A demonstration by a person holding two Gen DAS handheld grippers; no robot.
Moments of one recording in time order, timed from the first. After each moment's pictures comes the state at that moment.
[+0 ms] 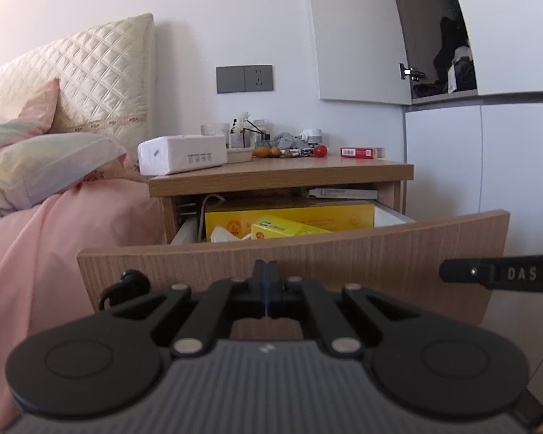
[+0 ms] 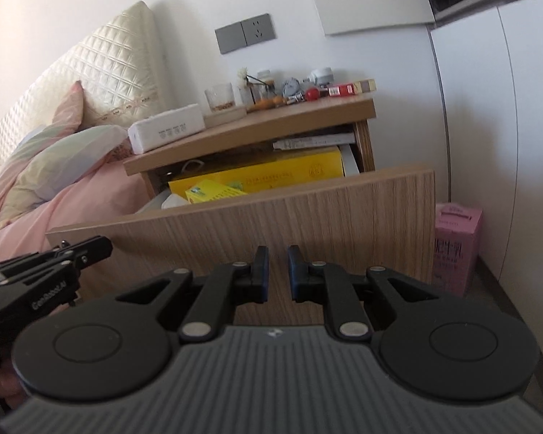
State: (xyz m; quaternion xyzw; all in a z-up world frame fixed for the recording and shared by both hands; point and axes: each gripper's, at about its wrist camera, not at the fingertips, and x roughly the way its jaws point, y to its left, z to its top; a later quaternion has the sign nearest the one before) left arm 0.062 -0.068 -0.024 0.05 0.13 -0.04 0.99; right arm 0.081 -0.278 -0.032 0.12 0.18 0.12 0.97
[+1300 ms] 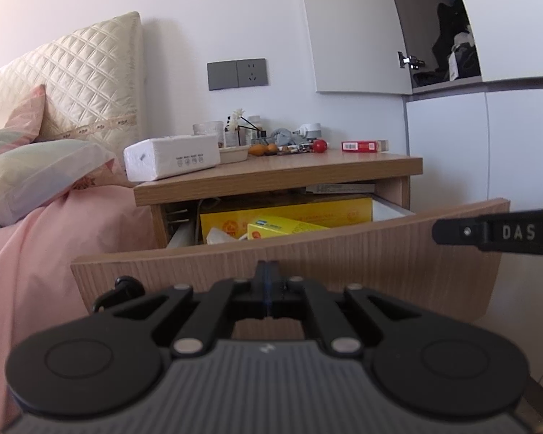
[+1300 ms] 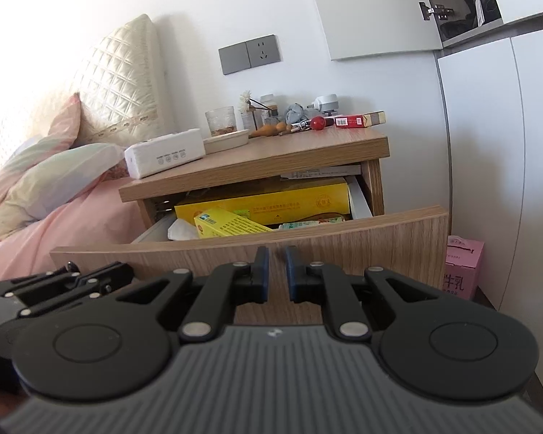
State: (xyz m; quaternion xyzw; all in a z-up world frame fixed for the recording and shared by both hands) left arm 0.102 -0.074 -0.026 0.07 0.13 -0.04 0.99; right arm 0.109 -0.262 -0.011 0.09 0.14 0.10 0.98
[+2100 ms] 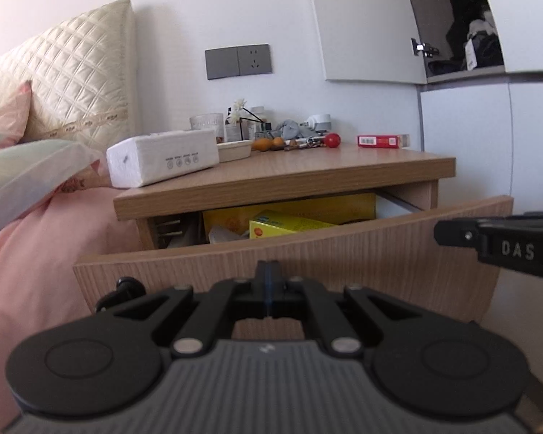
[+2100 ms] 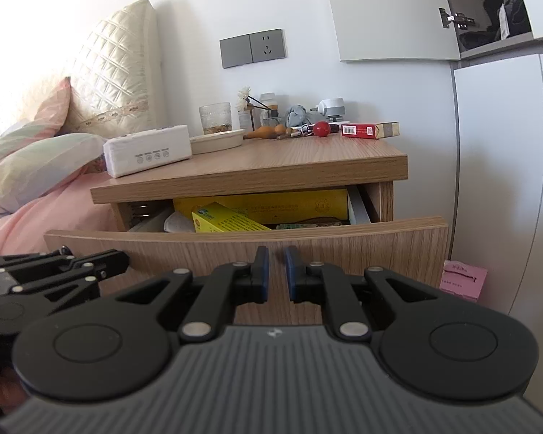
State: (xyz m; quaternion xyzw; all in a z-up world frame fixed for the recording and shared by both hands) left arm 0.172 -0.076 -0.023 0.08 0.15 -0.03 0.99; right arm 0.173 -0.255 -0.012 0.06 0.14 0.10 0.98
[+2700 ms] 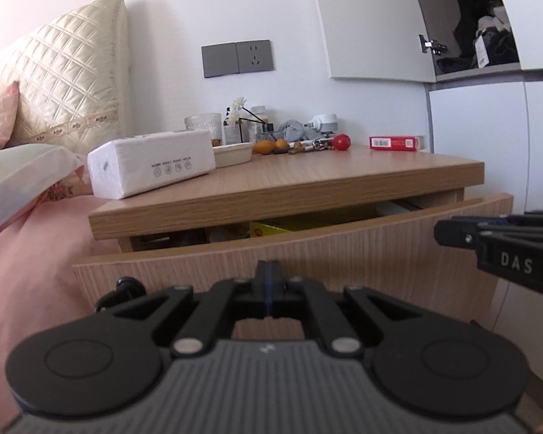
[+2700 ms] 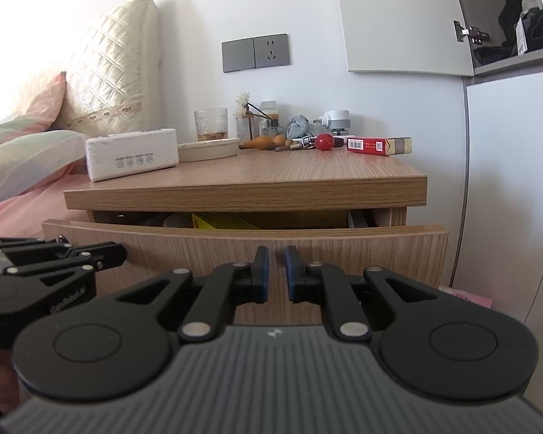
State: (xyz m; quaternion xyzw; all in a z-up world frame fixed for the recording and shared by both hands) left arm 0.225 -0.072 -0.026 0.07 0.14 -0.03 0.99; right arm 0.221 -0.252 -0.019 0.03 0.11 0.10 0.99
